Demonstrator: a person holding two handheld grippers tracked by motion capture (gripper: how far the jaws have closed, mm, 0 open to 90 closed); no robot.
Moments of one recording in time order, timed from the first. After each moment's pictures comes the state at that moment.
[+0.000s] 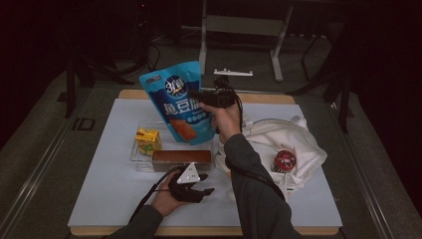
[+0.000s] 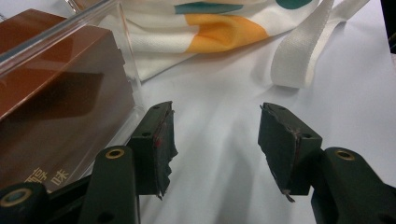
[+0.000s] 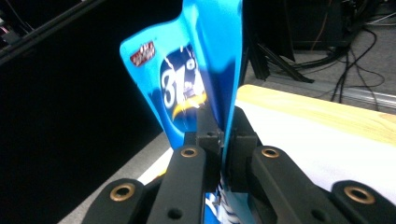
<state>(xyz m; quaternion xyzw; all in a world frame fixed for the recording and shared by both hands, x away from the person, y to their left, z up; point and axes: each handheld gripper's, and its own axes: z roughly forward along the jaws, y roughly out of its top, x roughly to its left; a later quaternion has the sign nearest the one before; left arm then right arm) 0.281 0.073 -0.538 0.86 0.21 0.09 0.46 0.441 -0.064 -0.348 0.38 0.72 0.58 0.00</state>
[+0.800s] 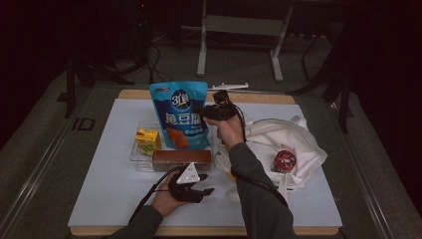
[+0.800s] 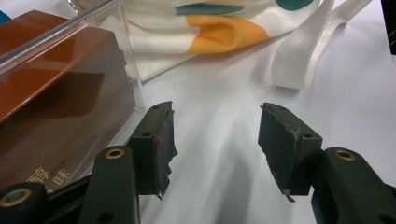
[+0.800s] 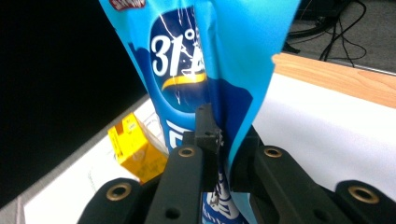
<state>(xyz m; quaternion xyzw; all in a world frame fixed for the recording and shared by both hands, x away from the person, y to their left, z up) 0.281 0.073 -0.538 0.86 0.21 0.09 0.46 0.440 -0.075 -0.391 0.37 0.77 0.52 0.02</state>
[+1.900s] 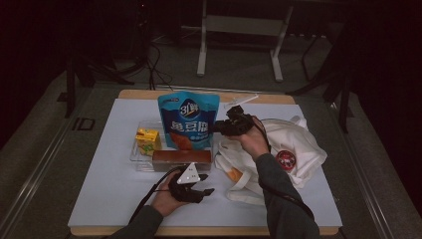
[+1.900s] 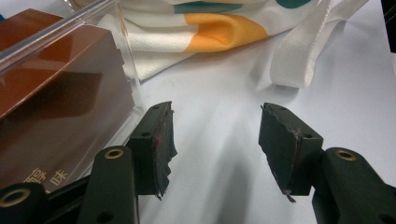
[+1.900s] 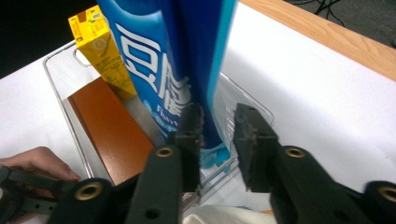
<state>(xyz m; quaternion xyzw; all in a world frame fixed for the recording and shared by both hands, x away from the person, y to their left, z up) 0.281 0.072 -0.538 0.86 0.21 0.09 0.46 0.421 -0.124 -0.410 0.31 0.86 0.41 0.06</state>
